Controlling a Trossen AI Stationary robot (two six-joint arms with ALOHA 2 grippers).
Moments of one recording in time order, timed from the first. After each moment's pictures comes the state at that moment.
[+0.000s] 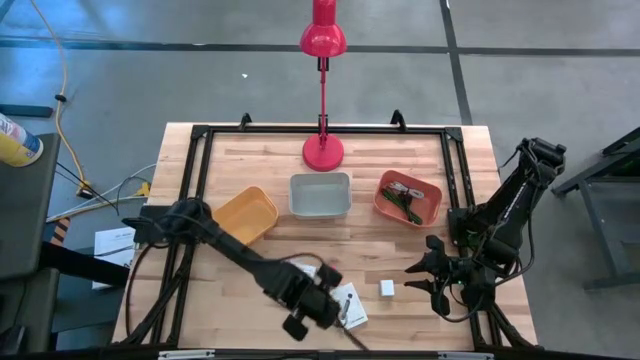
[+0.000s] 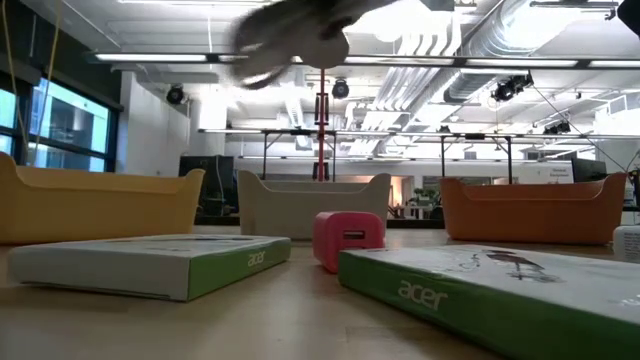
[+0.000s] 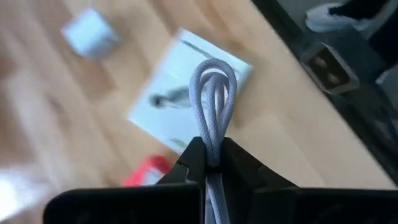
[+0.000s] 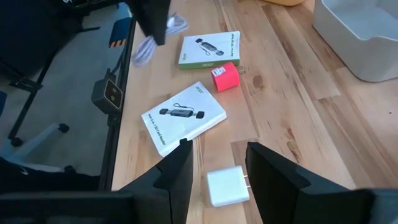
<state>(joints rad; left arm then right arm) -0.40 2.13 1.88 -0.86 -0.13 0.14 1.02 1.14 0.76 -0.48 0.73 0.97</state>
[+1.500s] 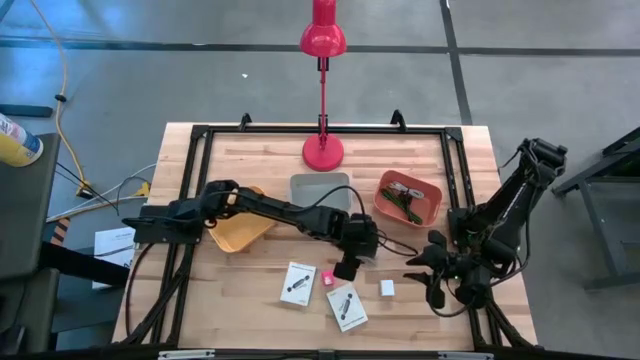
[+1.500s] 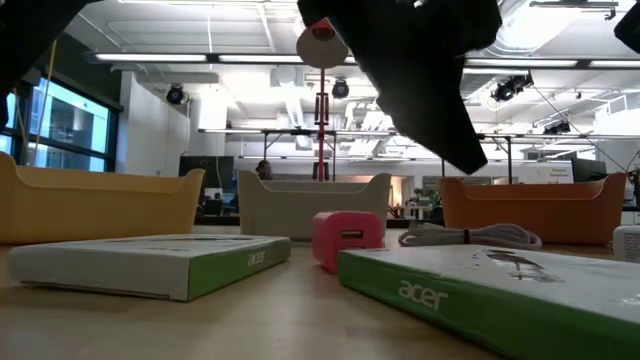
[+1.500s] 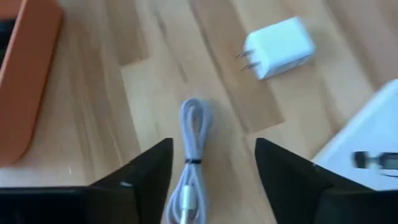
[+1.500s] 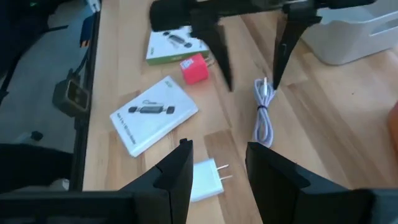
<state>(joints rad) -0.05 2.28 1.91 -0.59 0.05 0.17 0.98 1.15 0.76 -0.60 0.74 1.08</state>
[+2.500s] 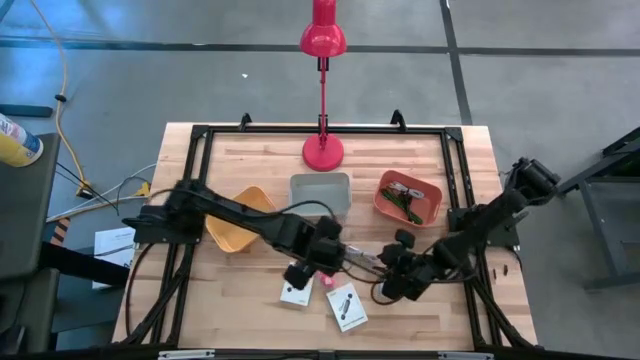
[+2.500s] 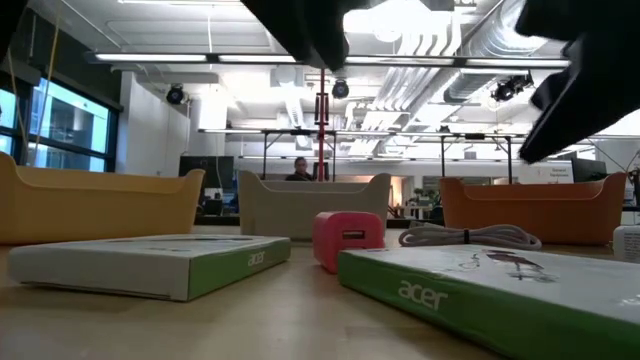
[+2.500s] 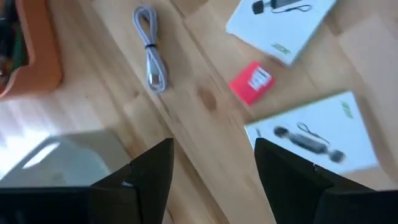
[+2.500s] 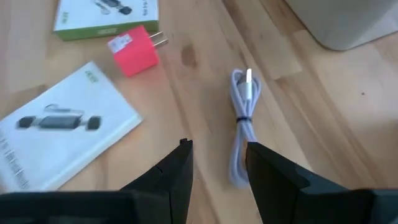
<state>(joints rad) -0.22 2.00 1.88 -1.13 -0.17 0.31 0.66 1.49 0.76 -0.31 0.57 0.86</state>
